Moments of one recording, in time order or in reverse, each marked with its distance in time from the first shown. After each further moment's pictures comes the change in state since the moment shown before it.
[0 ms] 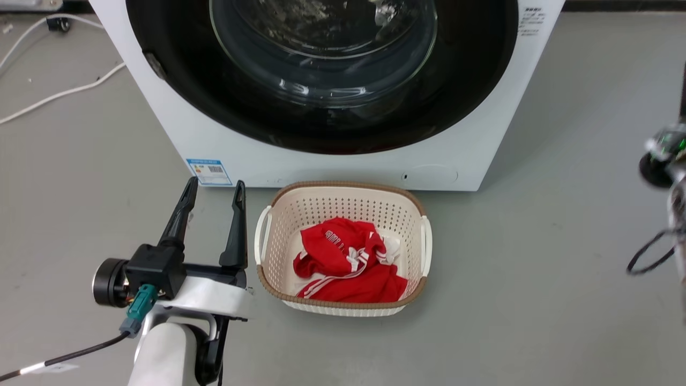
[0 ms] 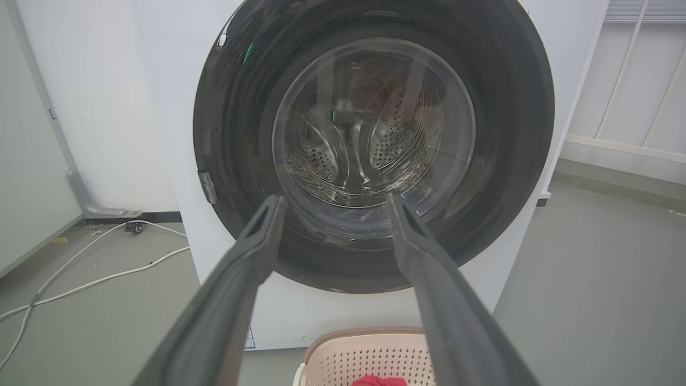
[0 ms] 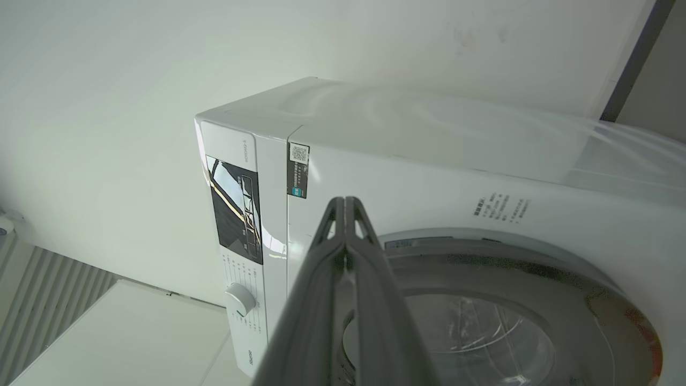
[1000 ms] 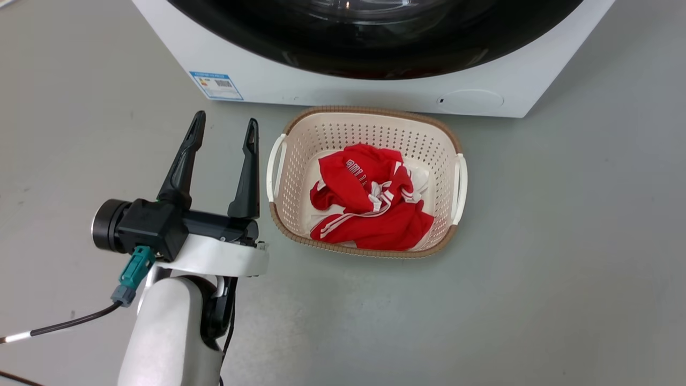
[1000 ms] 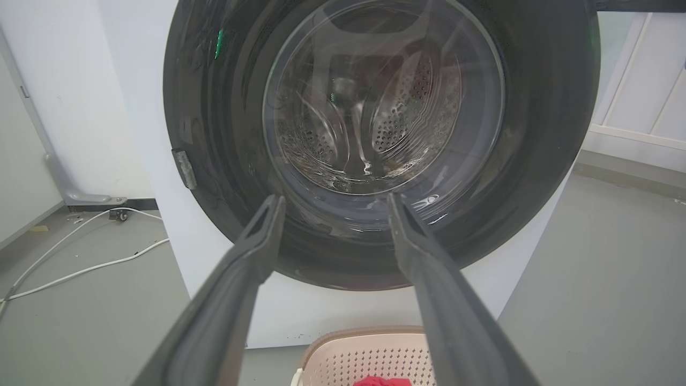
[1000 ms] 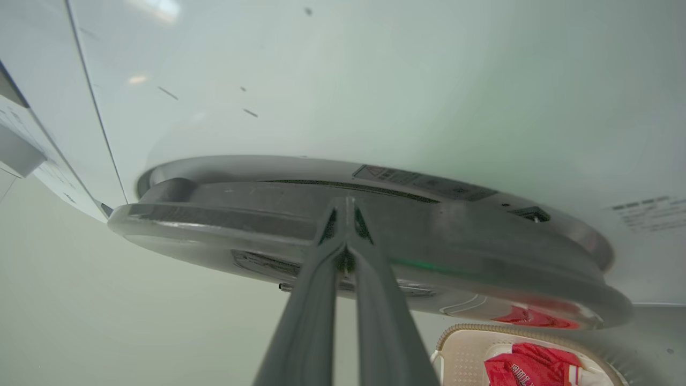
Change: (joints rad) left arm -0.130 -0.001 -0.043 -0.067 -0.021 -0.011 0.000; right arm -0.834 -0.022 0.424 0.644 -0.266 0.000 0.491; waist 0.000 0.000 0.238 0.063
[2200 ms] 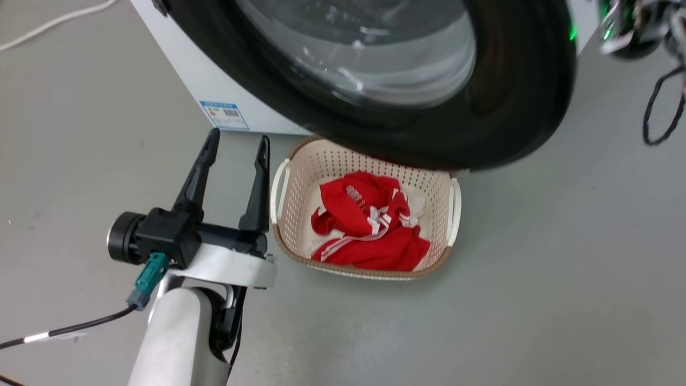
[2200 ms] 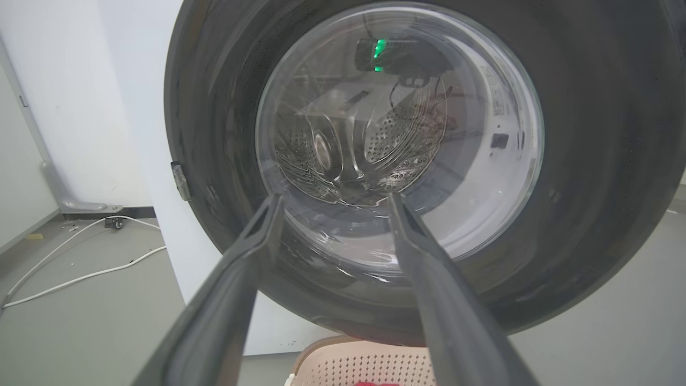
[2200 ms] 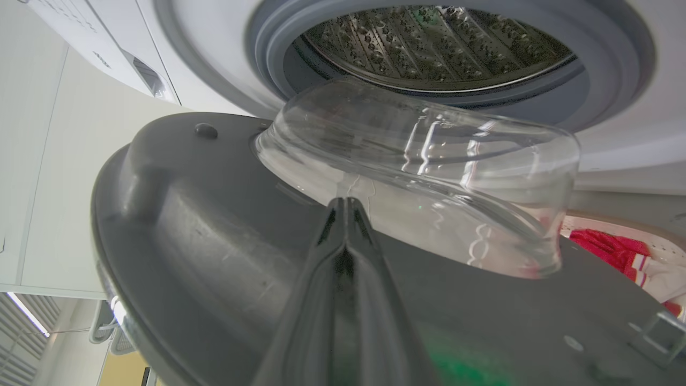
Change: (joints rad) left arm 0.010 0.000 -0.027 0.032 -0.014 0.003 0.000; right arm 0.147 0.051 -0.027 -0.114 0.087 0.000 0.334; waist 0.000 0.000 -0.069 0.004
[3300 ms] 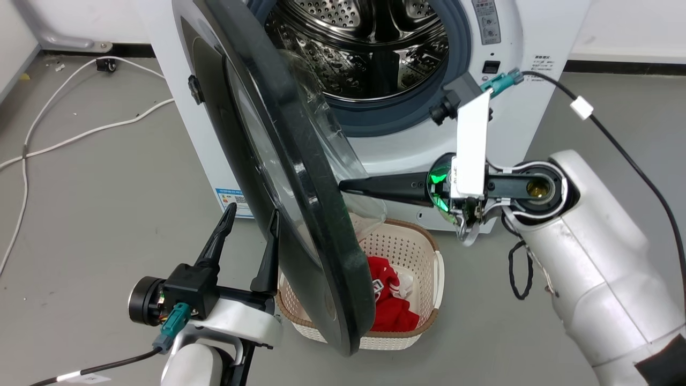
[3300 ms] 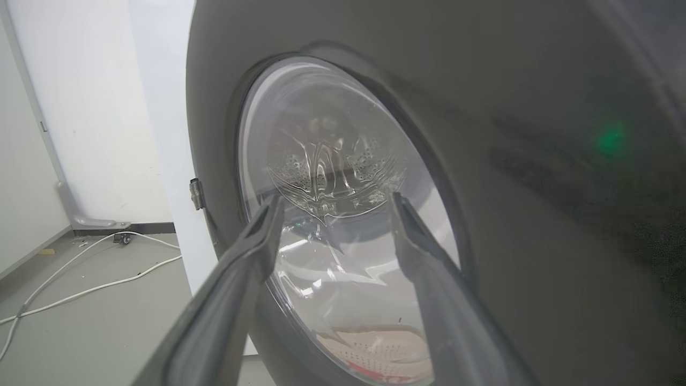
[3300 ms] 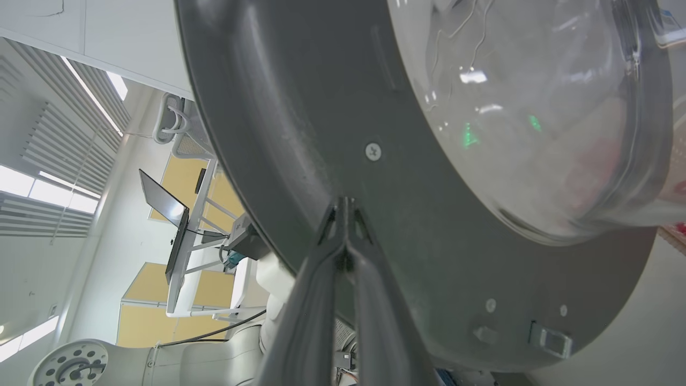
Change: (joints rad) left arm 0.166 0.000 -0.027 0.056 0.008 0.007 0.000; right arm 0.536 0.142 0.123 -0.484 0.095 0.000 0.218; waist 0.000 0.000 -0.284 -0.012
